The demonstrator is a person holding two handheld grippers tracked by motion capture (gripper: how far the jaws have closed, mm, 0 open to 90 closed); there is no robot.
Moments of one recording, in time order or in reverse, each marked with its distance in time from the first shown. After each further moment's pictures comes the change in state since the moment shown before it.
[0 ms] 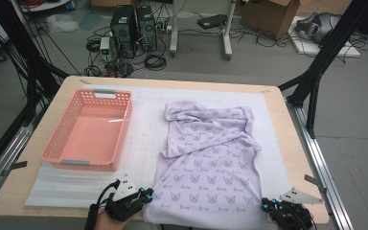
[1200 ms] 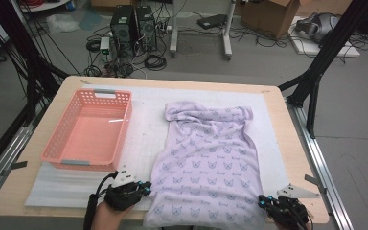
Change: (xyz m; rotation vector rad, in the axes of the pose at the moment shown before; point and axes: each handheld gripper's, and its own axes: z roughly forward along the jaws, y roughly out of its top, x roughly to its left) left arm 0.022 0.008 0.004 0.023 0.007 -0.076; right arm 0.000 0.009 0.009 -0.001 0.038 0.030
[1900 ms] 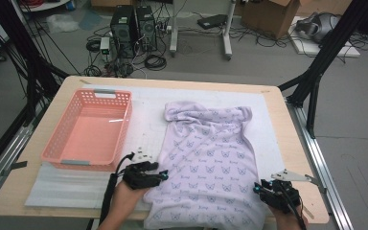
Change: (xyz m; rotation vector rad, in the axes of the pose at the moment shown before) left arm 0.006 0.043 0.061 0.024 0.059 0.023; right arm -0.015 0.027 0.030 -0.006 -0.116 0.025
